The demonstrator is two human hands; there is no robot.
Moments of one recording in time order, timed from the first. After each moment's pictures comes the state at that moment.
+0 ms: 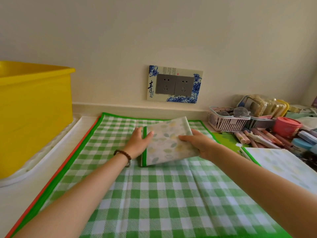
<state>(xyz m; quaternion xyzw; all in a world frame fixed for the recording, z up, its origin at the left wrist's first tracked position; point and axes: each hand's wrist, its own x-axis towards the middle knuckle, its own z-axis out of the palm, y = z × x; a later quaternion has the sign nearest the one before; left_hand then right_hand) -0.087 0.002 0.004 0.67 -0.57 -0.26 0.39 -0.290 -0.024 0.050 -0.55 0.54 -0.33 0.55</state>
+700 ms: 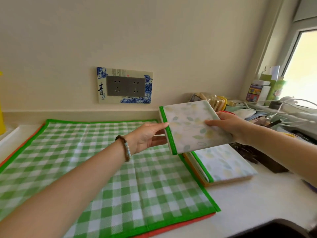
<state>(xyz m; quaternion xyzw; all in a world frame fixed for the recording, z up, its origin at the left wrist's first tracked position) -0.269 0.009 0.078 0.39 -0.48 -0.64 0.45 -0.521 0.001 0.125 -0.57 0.63 -0.37 0.39</state>
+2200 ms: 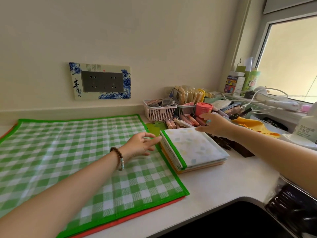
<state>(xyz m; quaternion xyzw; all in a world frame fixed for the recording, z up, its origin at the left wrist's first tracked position) -0.314 0.021 0.033 0.51 -0.62 -0.48 0.35 -0.569 0.020 0.105 -0.71 0.68 -0.18 0.09</state>
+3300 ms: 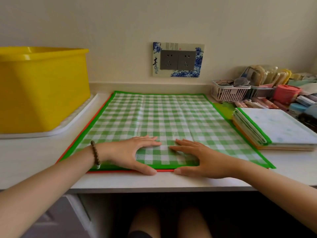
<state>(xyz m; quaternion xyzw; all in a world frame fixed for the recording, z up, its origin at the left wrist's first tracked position) -0.096 0.192 0.015 0.55 -0.80 -0.22 0.01 -0.352 0.152 0.011 -0.91 0.36 -0.01 0.21</state>
